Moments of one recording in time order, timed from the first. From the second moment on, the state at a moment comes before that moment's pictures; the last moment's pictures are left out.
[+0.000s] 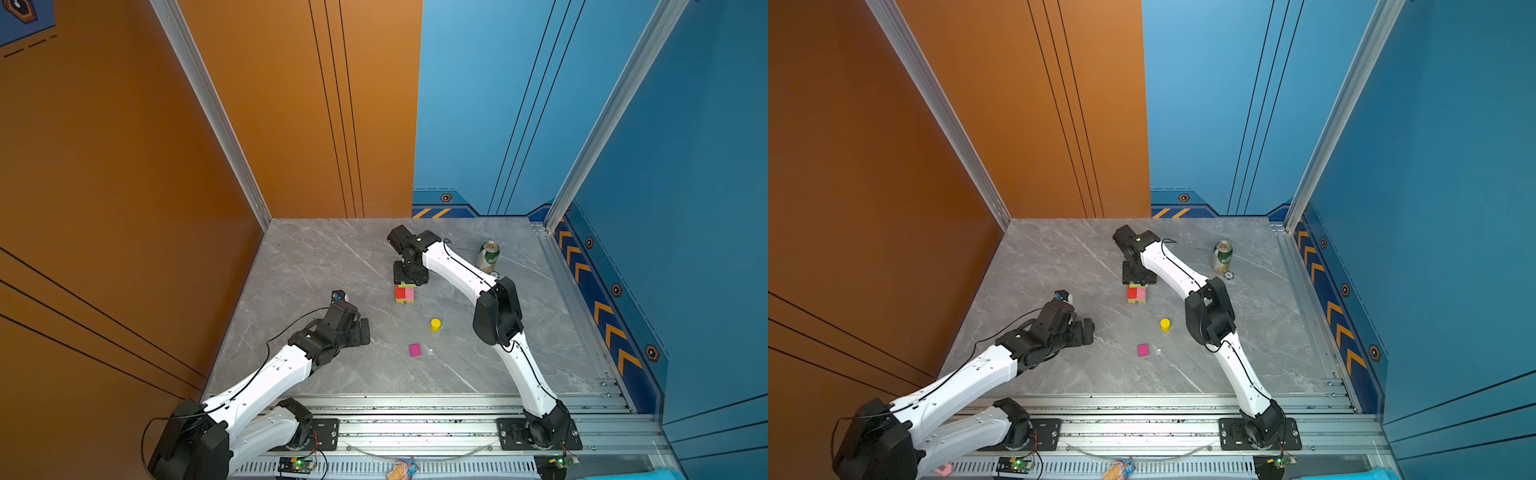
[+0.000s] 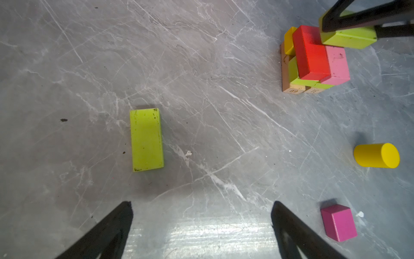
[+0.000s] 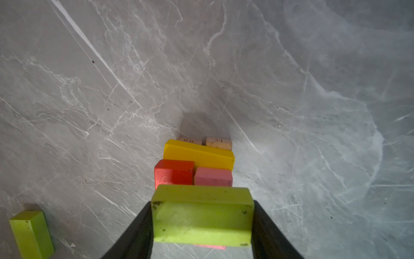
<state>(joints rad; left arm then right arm) -0.54 1.05 0.57 -0.42 -0.20 -0.56 0.67 2.42 2.32 -1.19 0.06 0.59</state>
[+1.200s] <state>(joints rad) -0.53 1.05 0.57 -0.42 -0.19 -0.57 0.68 2.46 2.36 -1.20 0.04 0.59</state>
